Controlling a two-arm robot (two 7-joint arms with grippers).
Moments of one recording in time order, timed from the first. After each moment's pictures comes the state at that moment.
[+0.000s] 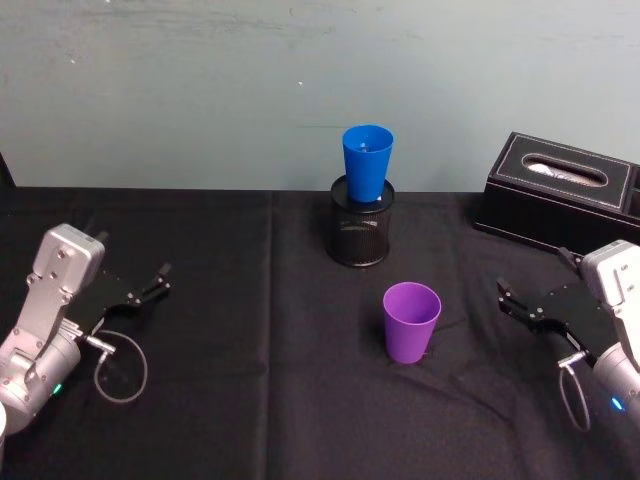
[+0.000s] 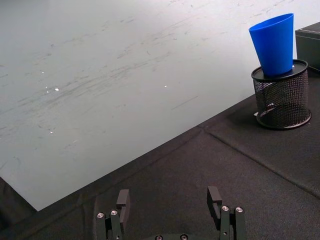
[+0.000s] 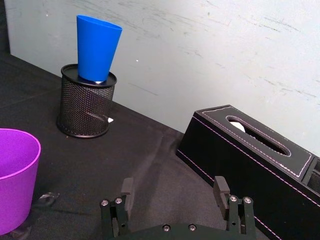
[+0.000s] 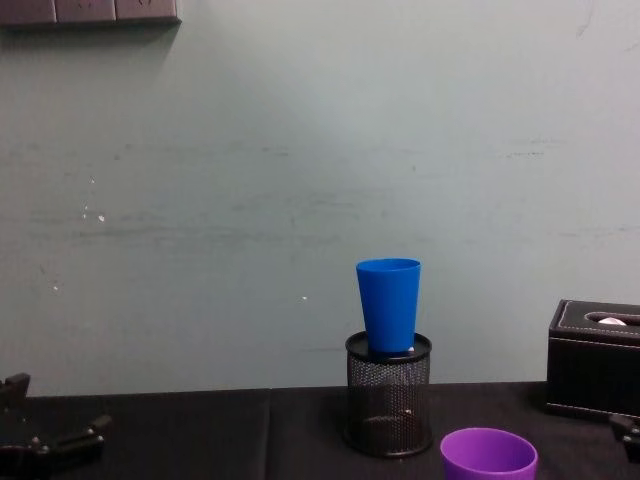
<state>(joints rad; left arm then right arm) -0.20 0.60 0.45 -1.41 -0.25 -0.12 0.03 0.20 0.60 -0.45 -1.41 0.25 -0.12 -0.03</state>
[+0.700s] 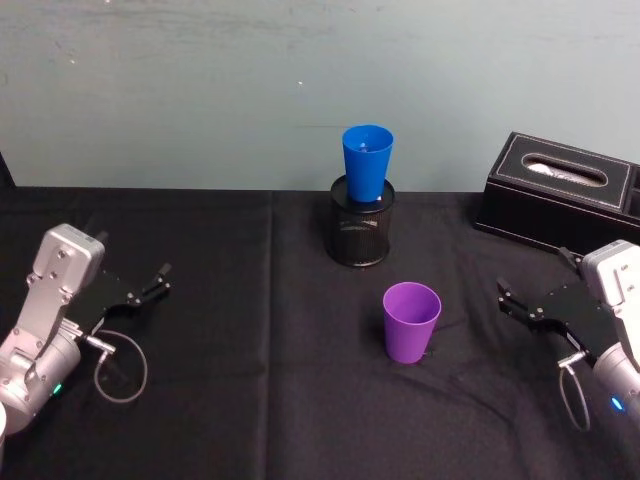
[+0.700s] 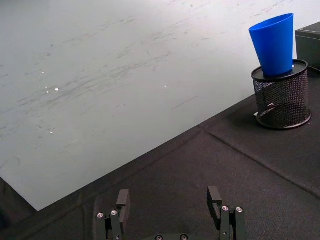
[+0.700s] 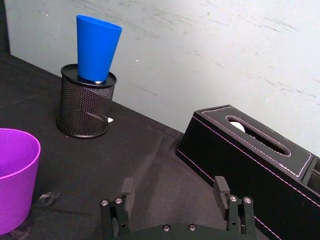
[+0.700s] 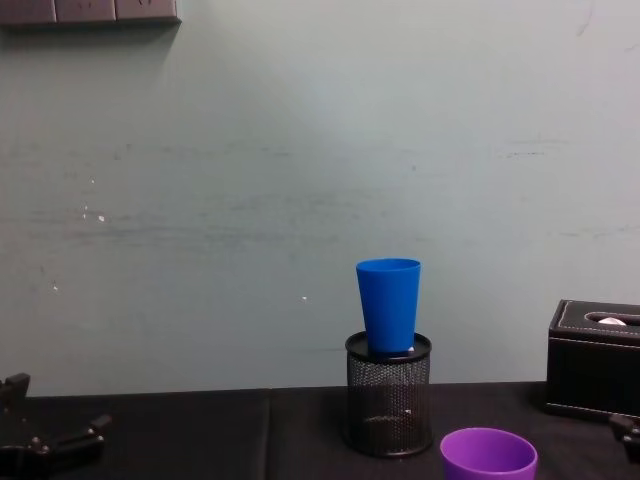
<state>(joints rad) -0.20 0.60 0.45 -1.41 -0.25 -0.12 0.03 0.20 0.60 -0.45 -1.41 0.25 -0.12 -0.03</state>
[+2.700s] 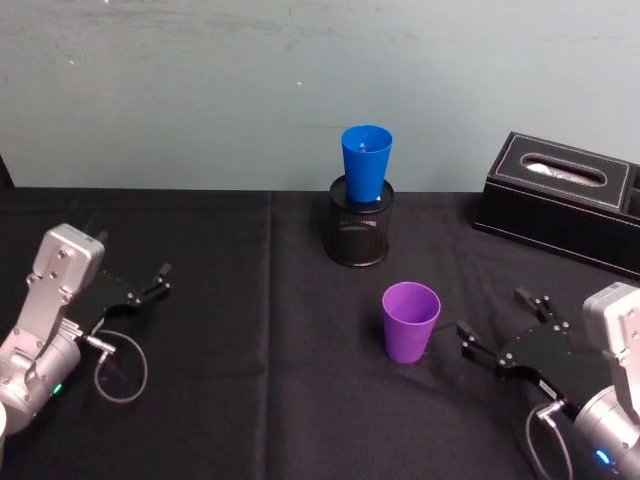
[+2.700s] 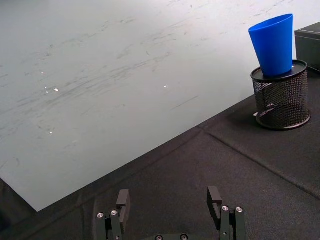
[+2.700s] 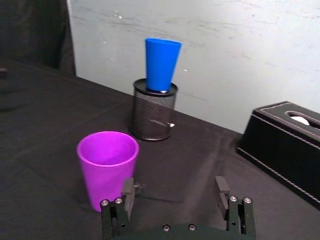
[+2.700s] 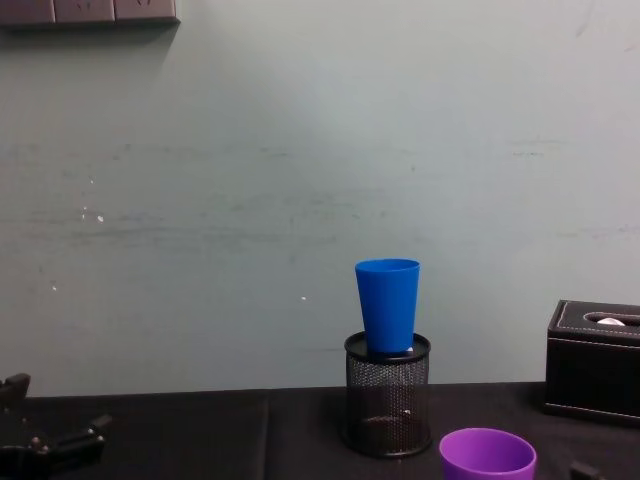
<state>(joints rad) -0.20 0.60 0.45 -1.41 -0.25 -0.12 0.03 0.04 0.58 -0.38 -1.54 0.33 -0.15 0.13</state>
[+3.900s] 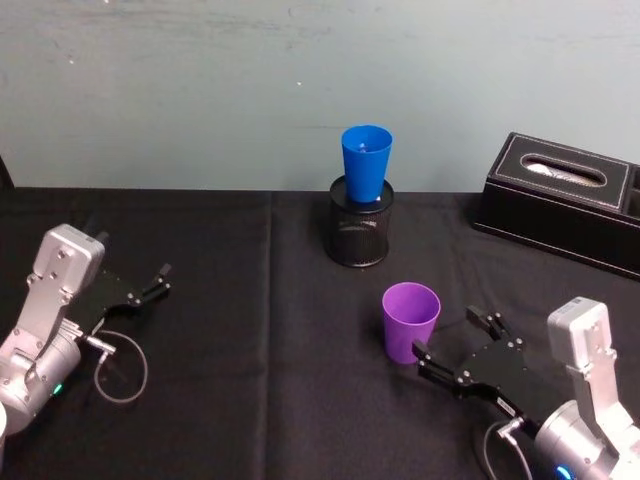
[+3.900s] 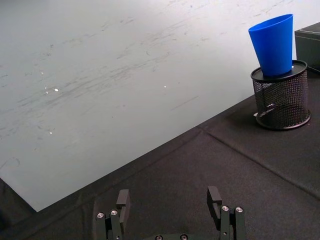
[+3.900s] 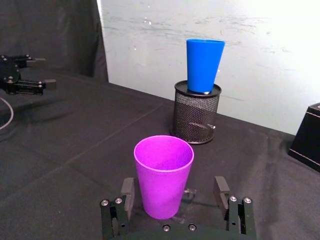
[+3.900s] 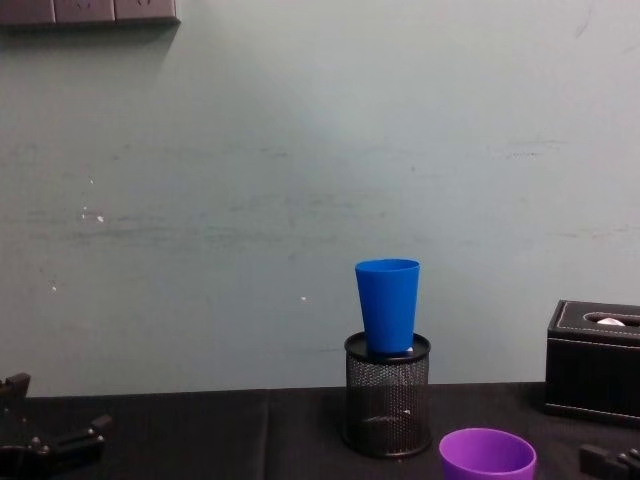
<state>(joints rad) -0.20 0.60 0.45 -1.41 -0.25 -0.12 0.03 0.02 0.48 -0.36 -1.53 0.32 -0.15 0.25</state>
